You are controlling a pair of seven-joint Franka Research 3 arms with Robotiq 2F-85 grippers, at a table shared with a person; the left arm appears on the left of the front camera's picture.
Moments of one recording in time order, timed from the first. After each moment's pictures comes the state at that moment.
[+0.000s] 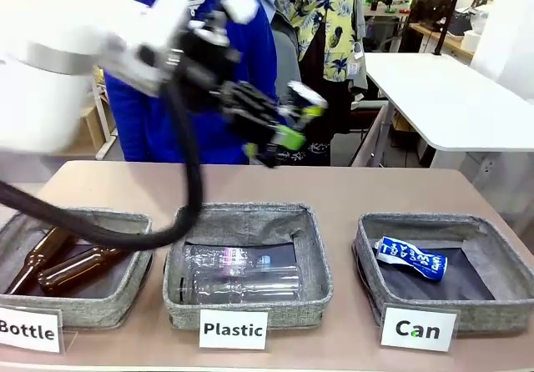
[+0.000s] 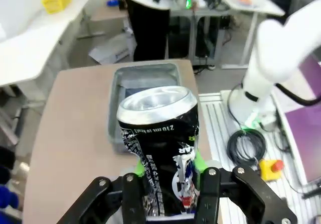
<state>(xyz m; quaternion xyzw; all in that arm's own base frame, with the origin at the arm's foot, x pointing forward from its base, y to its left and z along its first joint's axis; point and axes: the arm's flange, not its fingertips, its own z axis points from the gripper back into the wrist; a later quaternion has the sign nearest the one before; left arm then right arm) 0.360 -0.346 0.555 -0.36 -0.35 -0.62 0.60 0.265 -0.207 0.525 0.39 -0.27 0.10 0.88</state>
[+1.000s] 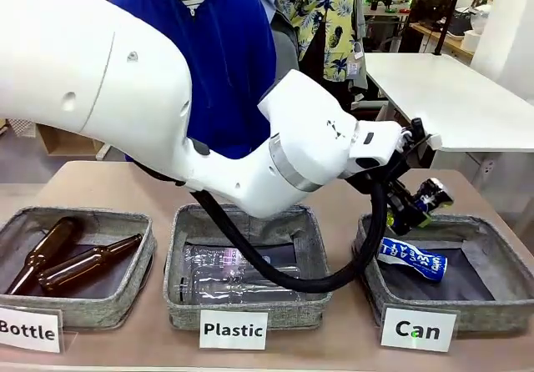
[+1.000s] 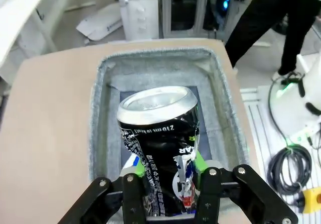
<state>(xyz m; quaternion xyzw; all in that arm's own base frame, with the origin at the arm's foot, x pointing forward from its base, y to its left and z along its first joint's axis) 0.416 -0.568 0.407 -0.32 -0.28 -0.65 0.63 0.273 -0.199 0.532 0.40 -0.27 0.13 0.87</state>
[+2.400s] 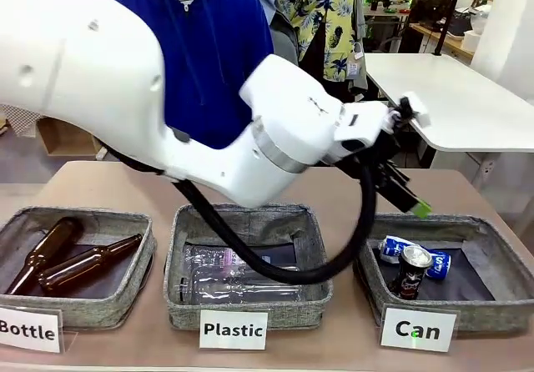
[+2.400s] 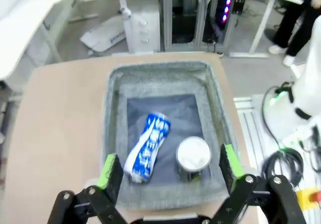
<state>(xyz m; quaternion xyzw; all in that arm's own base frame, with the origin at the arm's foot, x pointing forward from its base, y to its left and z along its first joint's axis) 0.418 -0.525 0.442 -0.34 -0.30 -0.63 0.62 0.273 -0.199 0.532 0.40 -0.27 0.13 0.87</state>
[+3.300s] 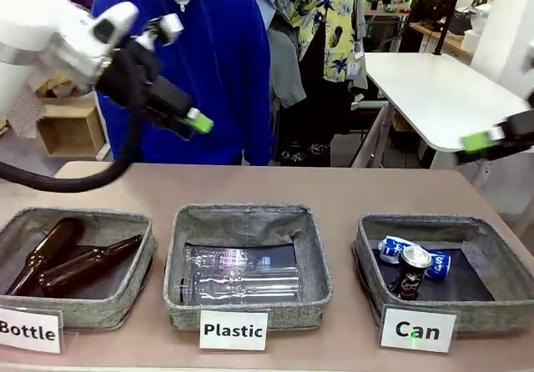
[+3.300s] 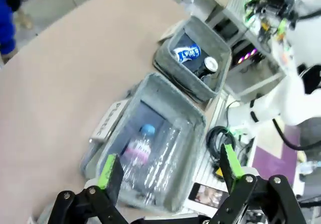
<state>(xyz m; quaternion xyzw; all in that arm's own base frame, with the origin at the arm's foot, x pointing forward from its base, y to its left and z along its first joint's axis) 0.455 -0.144 0.535 -0.41 -0.19 -0.34 0.83 0.358 0.004 0.510 0.48 -0.22 0.25 0.81</state>
